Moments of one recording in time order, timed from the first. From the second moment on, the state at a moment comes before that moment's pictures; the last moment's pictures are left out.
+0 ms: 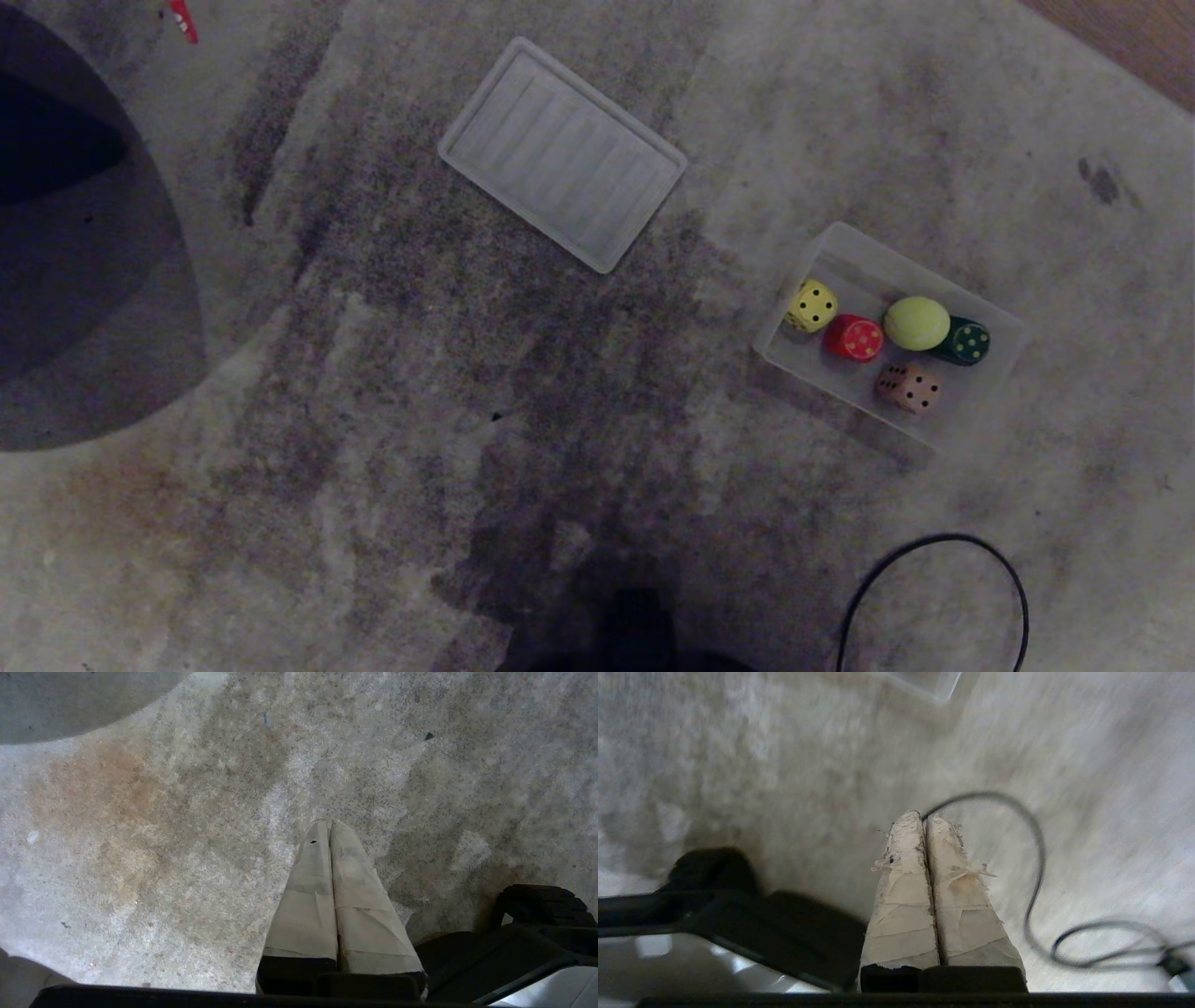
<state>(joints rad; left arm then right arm) -0.01 0.00 0.00 0.00 0.04 -0.01 0.01 0.15 0.00 -0.07 -0.01 0.06</state>
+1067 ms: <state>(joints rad) -0.01 0.00 0.00 0.00 0.03 0.00 0.01 0.00 0.00 -0.01 0.01 0.00</state>
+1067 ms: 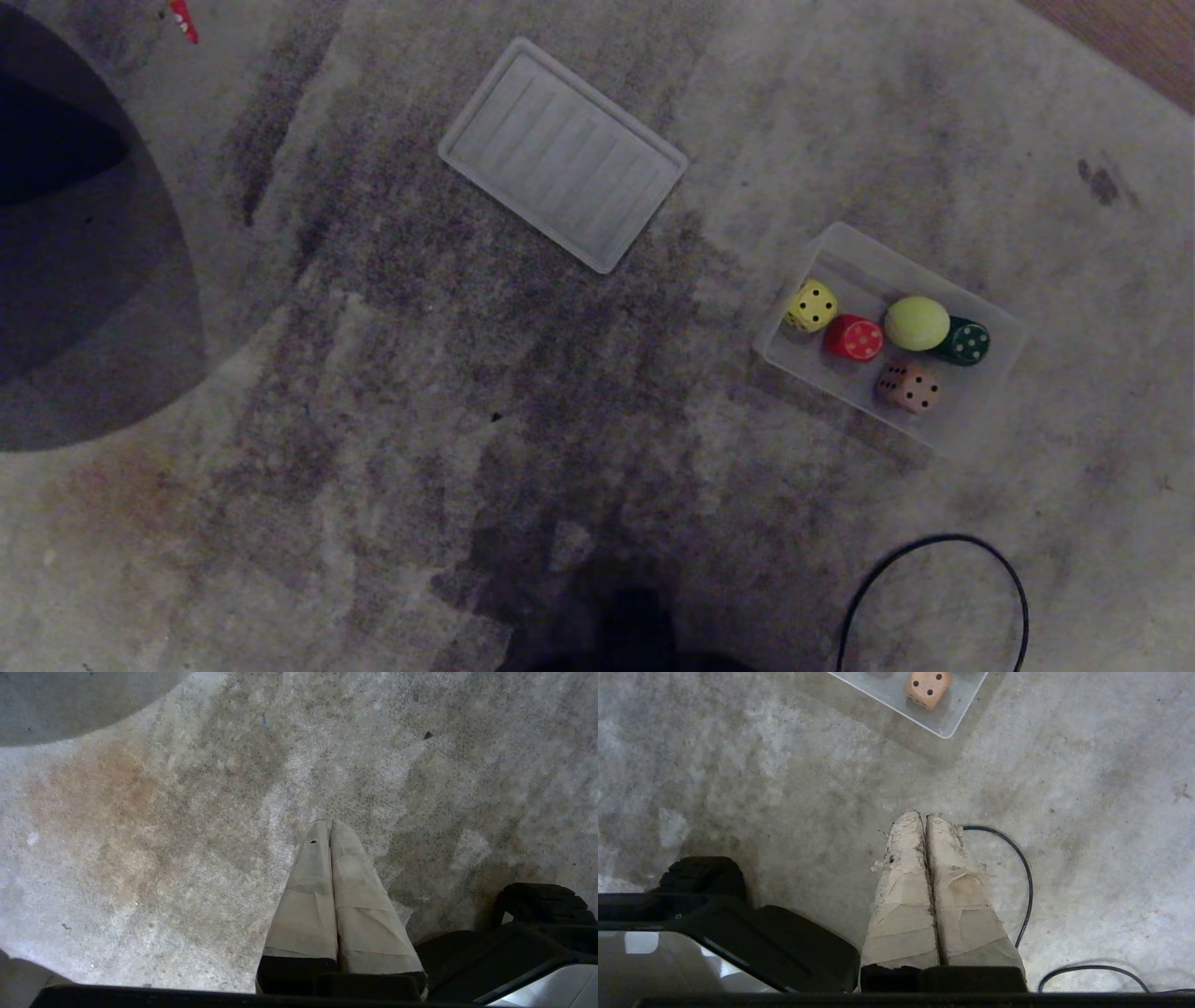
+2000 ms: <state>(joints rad) 0.00 0.00 0.00 0.00 0.04 -0.01 0.01 0.00 0.00 -0.02 0.01 0.00</state>
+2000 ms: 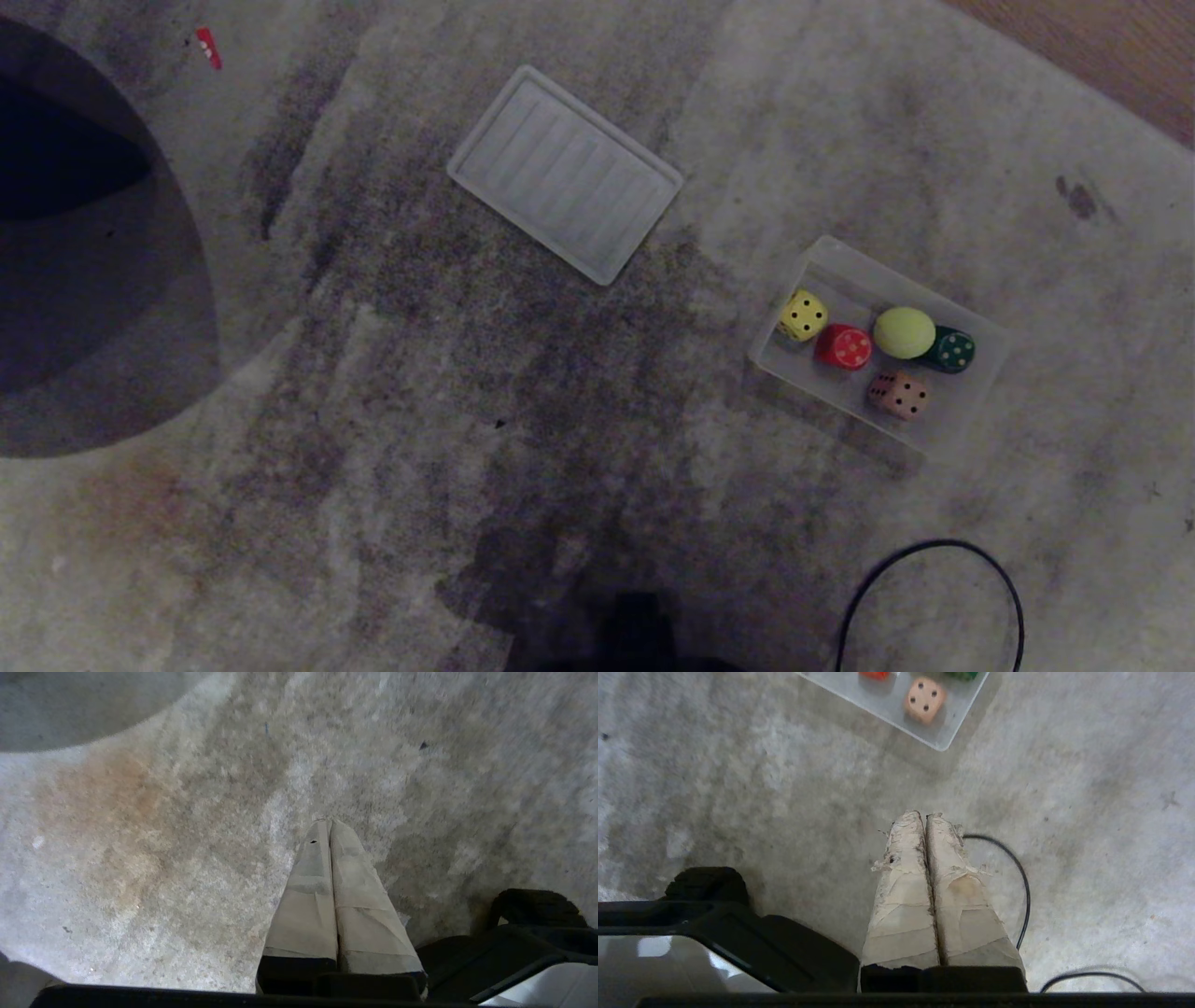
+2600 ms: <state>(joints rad) -0.01 0.00 0.00 0.00 0.04 -0.01 0.01 0.00 0.00 -0.02 0.01 0.00</state>
